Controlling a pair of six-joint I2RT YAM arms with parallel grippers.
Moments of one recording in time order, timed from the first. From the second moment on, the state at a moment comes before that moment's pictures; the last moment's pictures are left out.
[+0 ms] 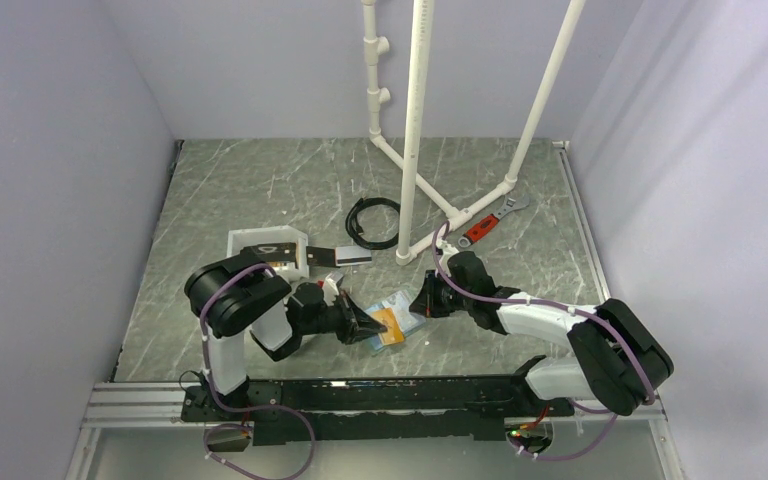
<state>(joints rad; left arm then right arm) -0.76 1.88 0.23 1.23 0.50 -1.54 0.61 1.30 0.40 0.18 -0.30 0.58</state>
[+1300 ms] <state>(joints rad) -0.79 1.75 0.27 1.05 0.34 -1.49 0.61 1.29 0.38 0.21 -0.32 0.60</state>
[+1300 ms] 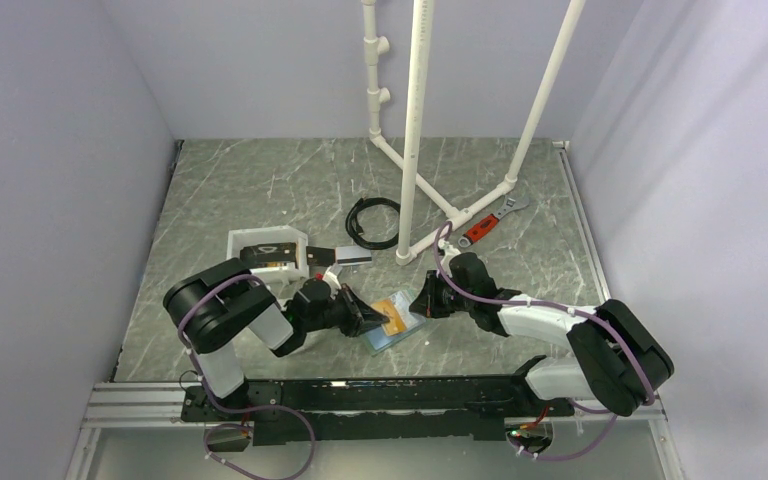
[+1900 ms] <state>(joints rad) -0.88 1.75 0.30 1.04 0.17 -1.49 0.60 1.22 0.44 0.03 -0.31 0.55</state>
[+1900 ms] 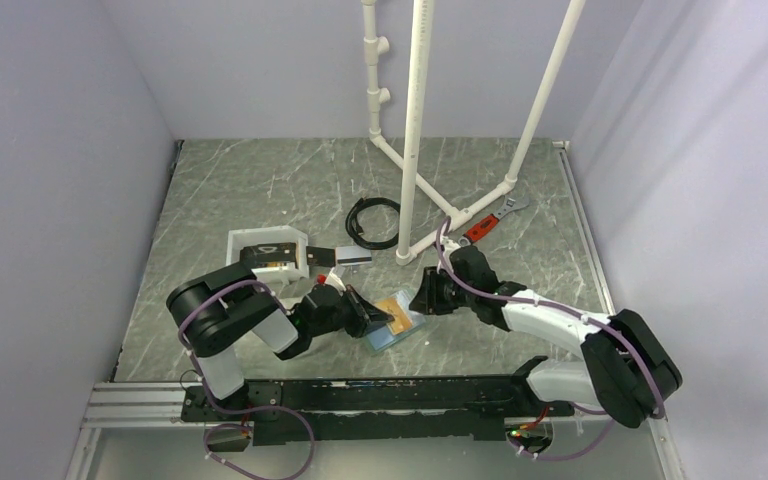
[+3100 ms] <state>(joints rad) -0.96 1.49 0.45 0.38 0.01 -1.48 0.59 1.33 0.42 0.14 -0.37 0.59</state>
